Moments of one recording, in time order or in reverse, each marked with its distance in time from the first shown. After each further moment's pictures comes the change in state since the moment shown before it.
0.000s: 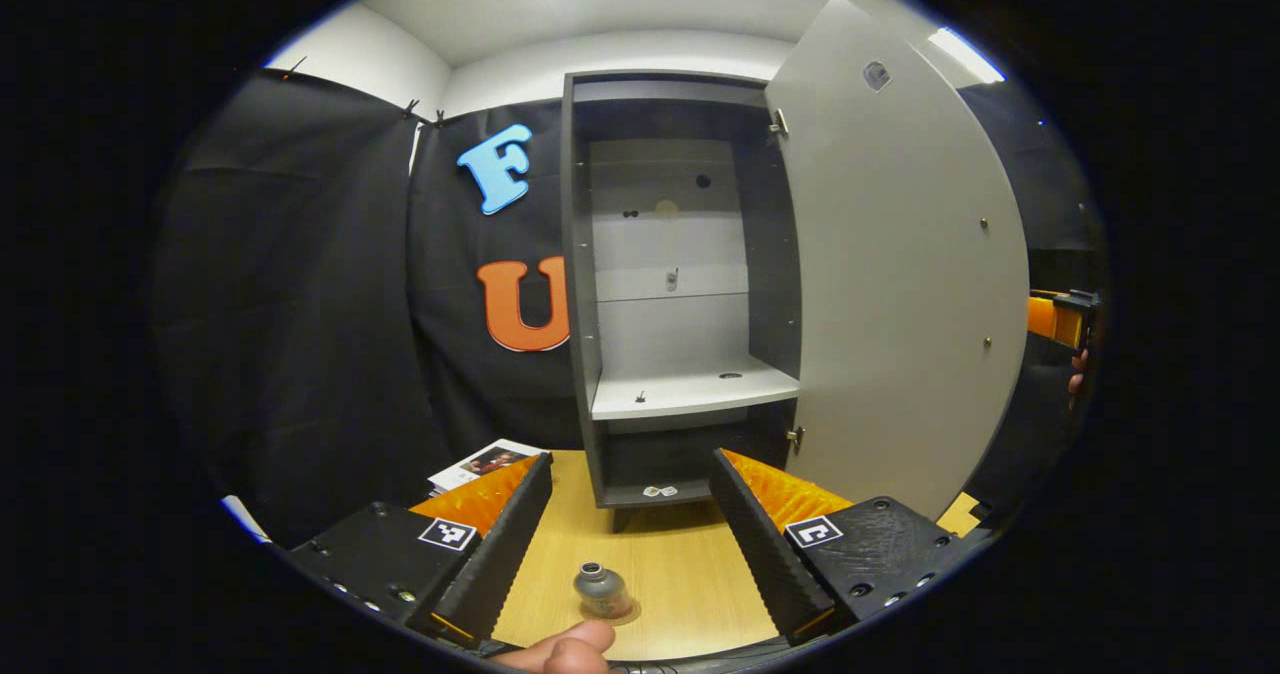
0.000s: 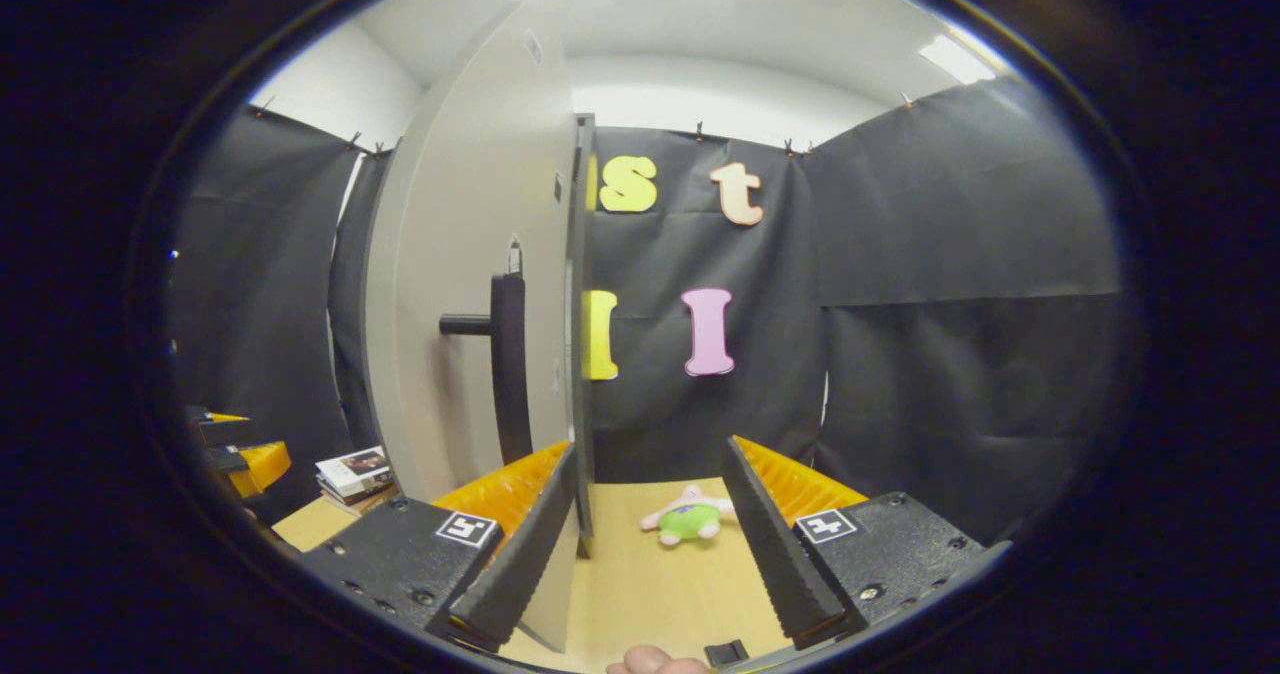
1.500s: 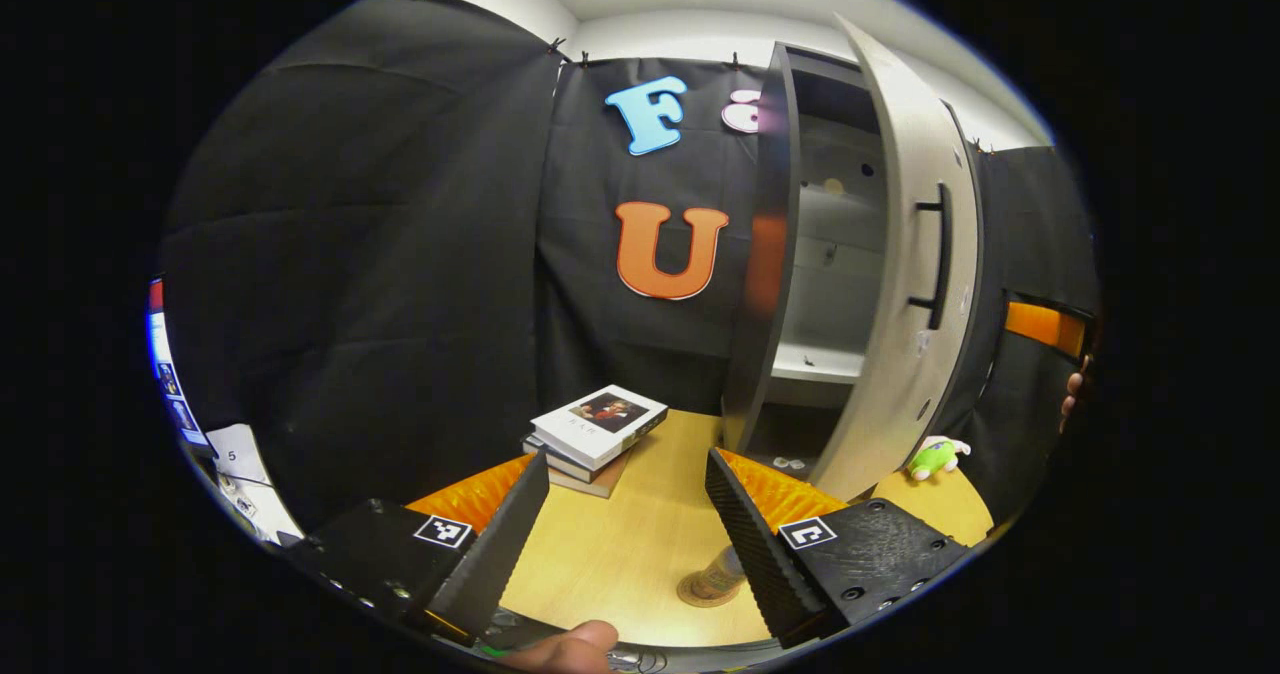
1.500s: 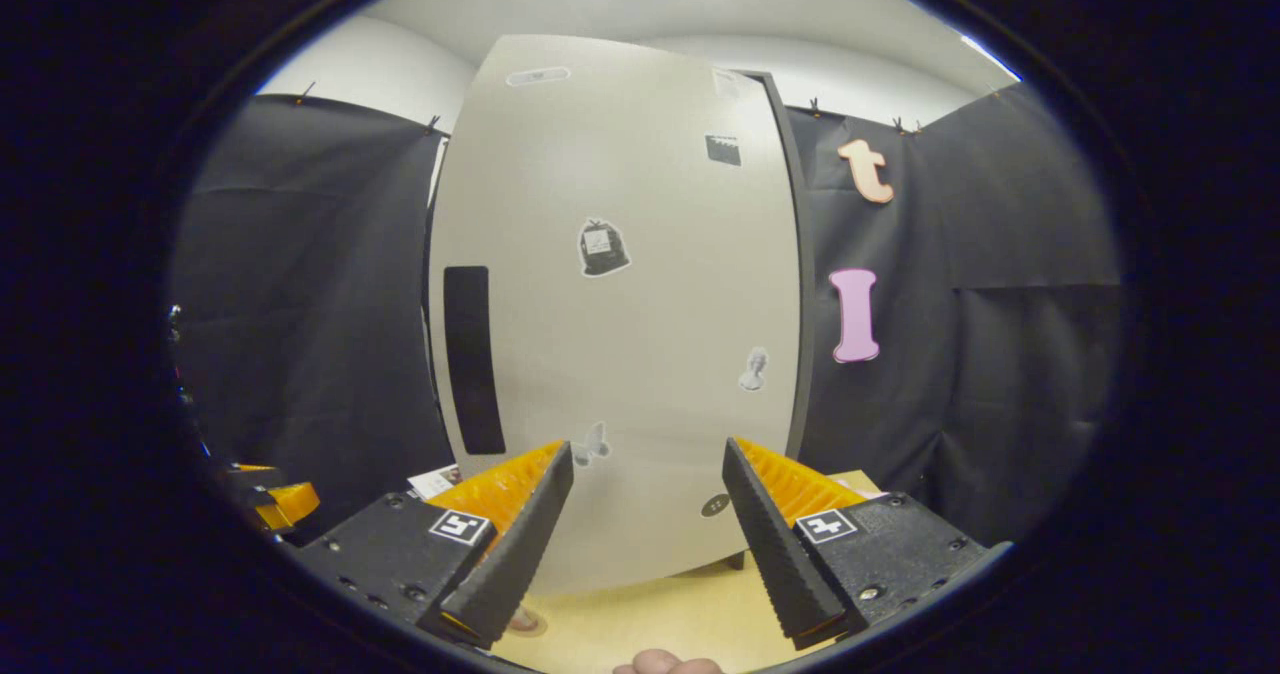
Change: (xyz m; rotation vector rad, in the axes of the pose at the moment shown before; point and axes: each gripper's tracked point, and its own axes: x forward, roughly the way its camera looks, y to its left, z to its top) left arm 0.014 0.163 -0.061 -0.184 0.070 0.188; right arm 0.060 0.198 -0.019 0.025 0.055 0.226
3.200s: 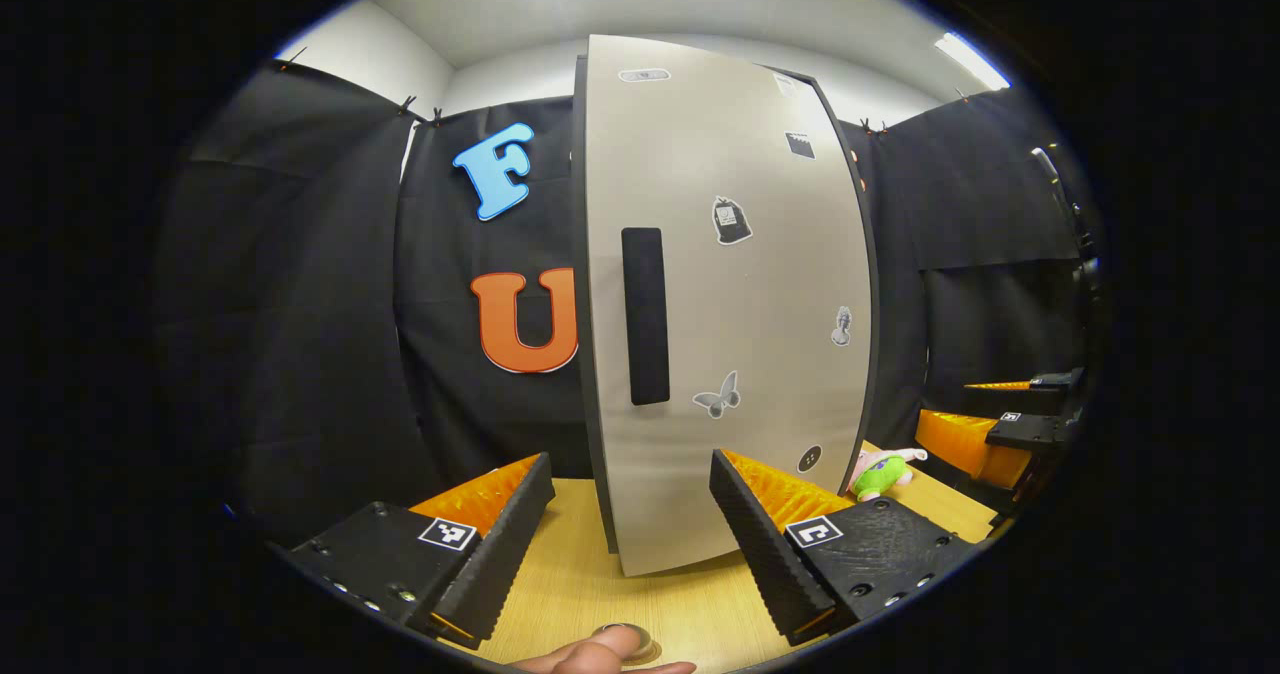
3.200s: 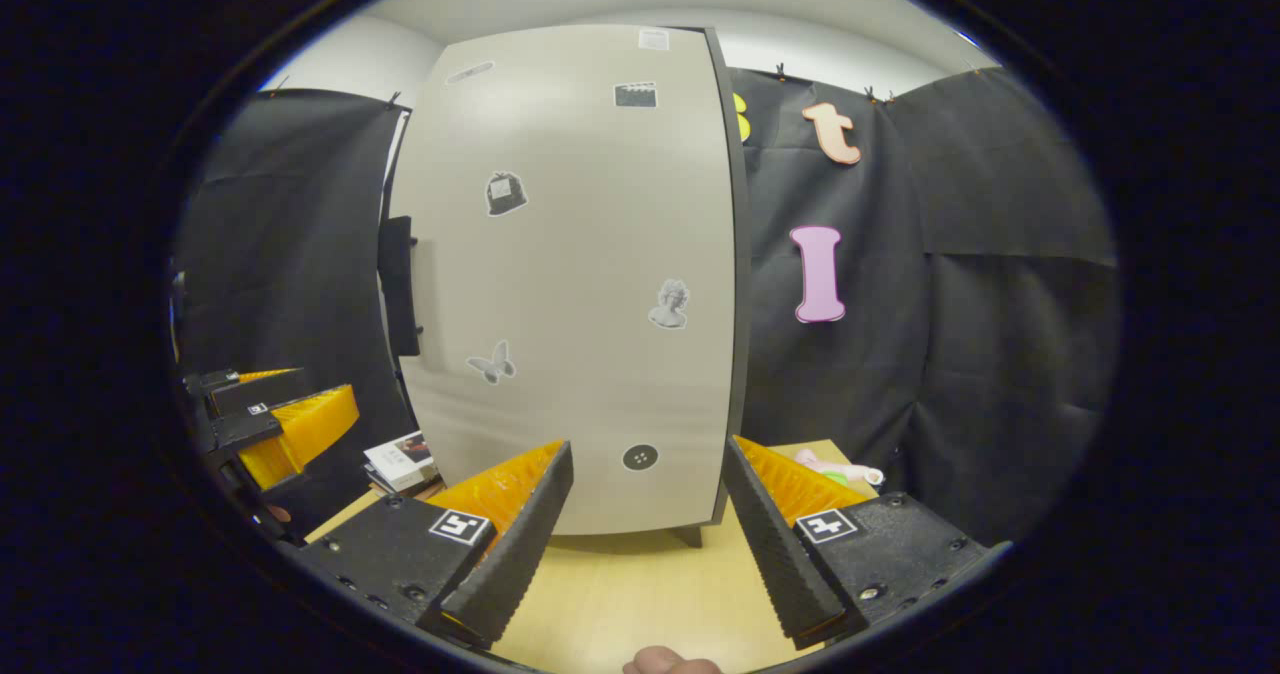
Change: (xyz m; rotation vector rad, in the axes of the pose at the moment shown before) left arm 0.051 -0.176 0.058 0.176 -0.123 -0.219; right arm 0.017 -0.069 -0.046 0.013 0.096 -0.064
